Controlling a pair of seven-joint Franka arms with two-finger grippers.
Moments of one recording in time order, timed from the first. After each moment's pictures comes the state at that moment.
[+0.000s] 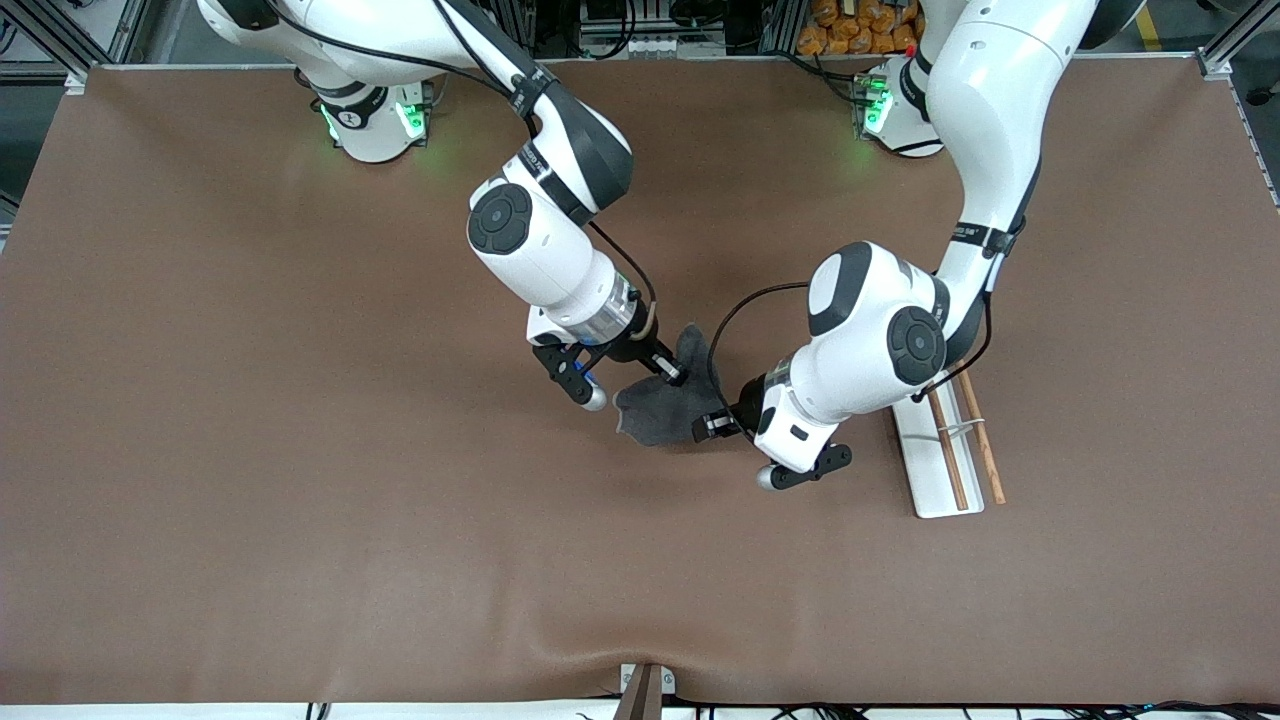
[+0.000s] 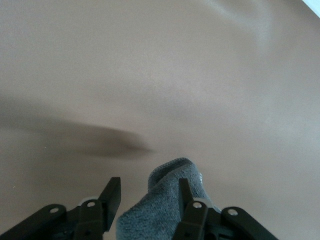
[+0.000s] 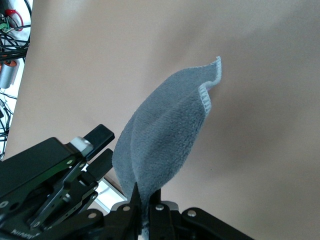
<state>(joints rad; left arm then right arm) -0.35 0.66 -0.19 -1.41 -0.38 2.25 -0.61 0.63 0.61 0.09 -1.39 0.33 2.40 1.33</state>
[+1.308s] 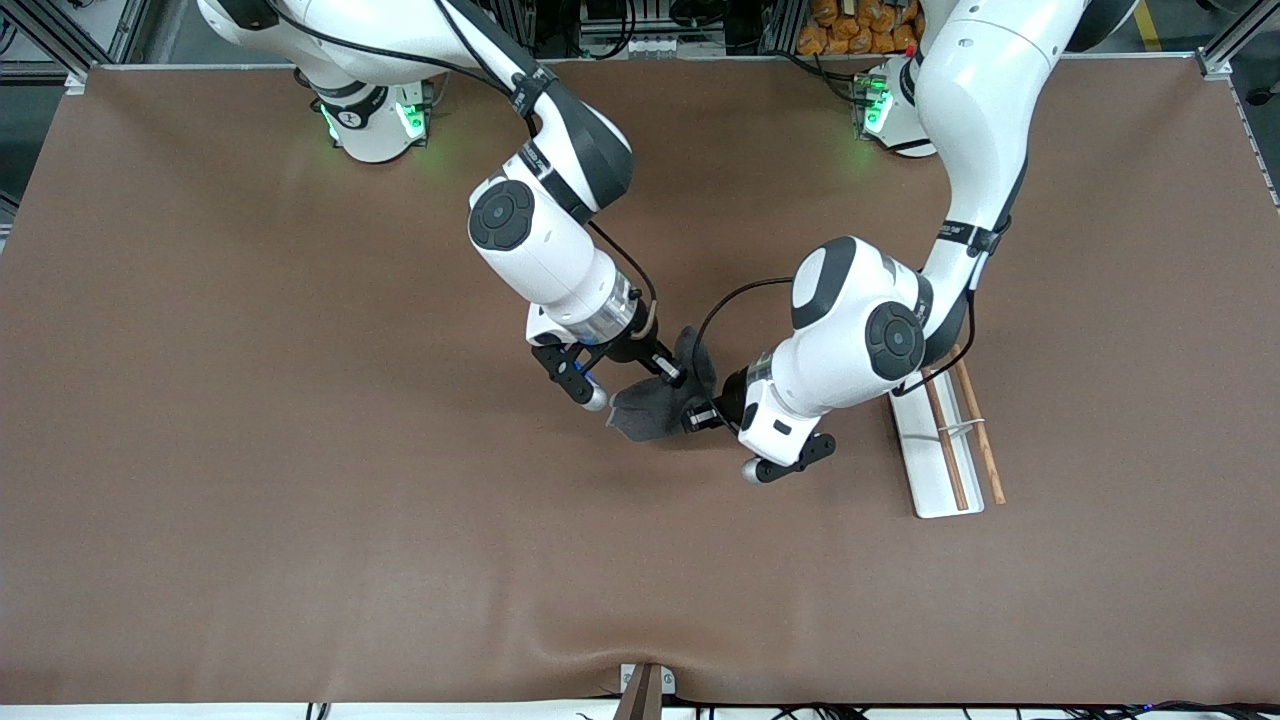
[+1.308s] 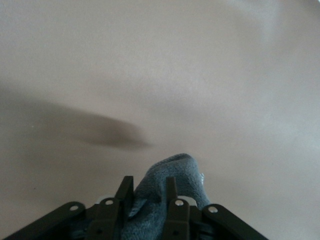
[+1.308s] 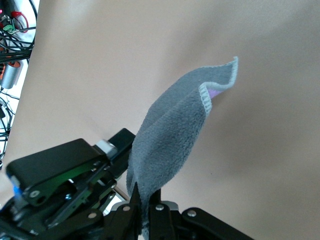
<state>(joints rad) -0.37 0.66 -0.20 -1.41 -0.38 2.24 -0.70 0.63 0.61 0.09 -1.39 0.31 2.40 1.33</state>
